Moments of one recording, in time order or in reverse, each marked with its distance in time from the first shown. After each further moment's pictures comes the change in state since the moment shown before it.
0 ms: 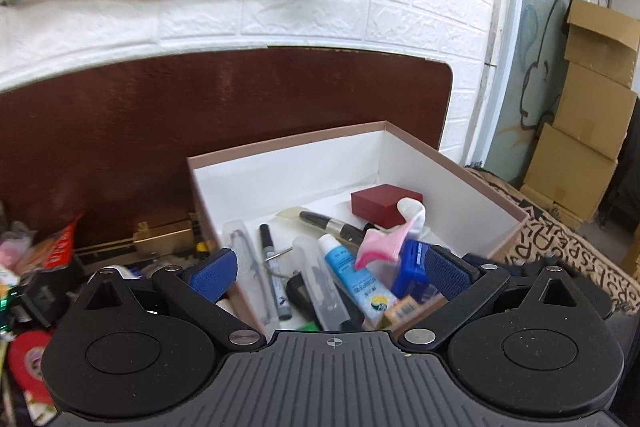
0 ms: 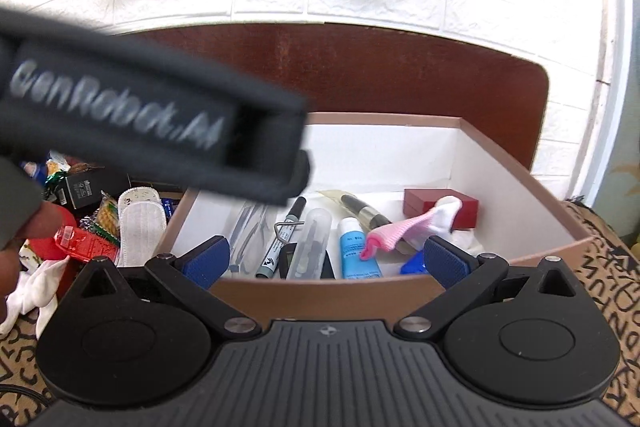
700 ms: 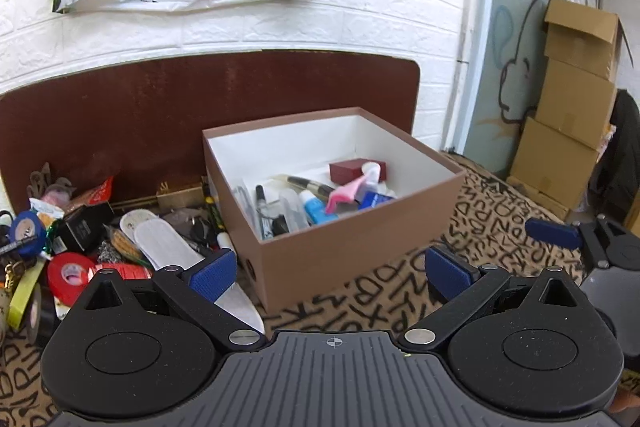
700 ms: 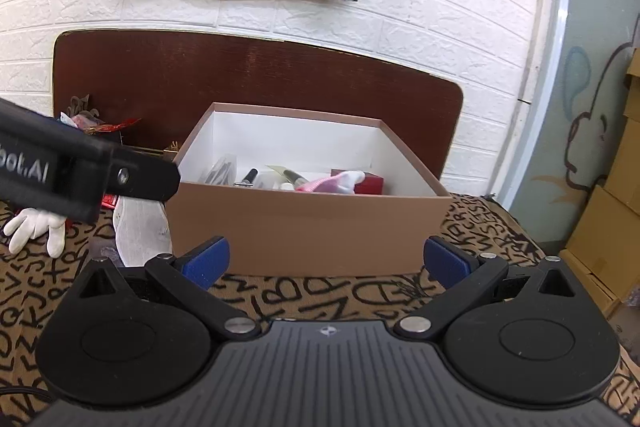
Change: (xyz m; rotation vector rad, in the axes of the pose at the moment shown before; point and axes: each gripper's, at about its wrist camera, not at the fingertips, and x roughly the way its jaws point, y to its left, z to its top) left arm -0.106 -0.039 -0.059 0.003 -0.015 0.019; right arm -0.167 -0.049 -0.036 -0.070 -0.018 -0.141
